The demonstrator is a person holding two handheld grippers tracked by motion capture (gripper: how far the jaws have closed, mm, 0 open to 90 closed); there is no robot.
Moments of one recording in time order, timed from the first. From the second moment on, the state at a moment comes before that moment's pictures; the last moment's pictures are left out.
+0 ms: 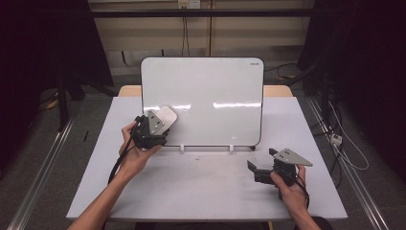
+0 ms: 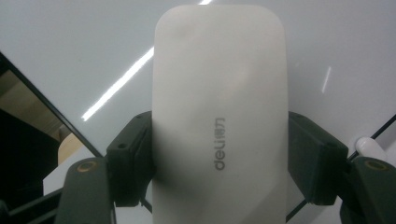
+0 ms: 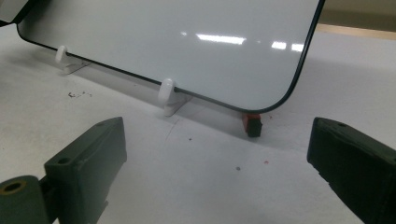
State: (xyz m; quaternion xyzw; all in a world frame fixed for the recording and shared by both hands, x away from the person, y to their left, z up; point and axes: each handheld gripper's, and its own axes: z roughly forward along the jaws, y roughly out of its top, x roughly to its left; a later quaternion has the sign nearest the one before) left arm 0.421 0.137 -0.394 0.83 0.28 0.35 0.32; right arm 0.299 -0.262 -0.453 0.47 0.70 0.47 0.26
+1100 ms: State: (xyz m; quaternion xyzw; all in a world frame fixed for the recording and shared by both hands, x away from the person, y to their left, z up) left arm 0.421 0.128 -0.401 0.83 0.29 0.37 0.30; right arm 0.298 -0.262 -0.453 0.47 0.70 0.47 0.26
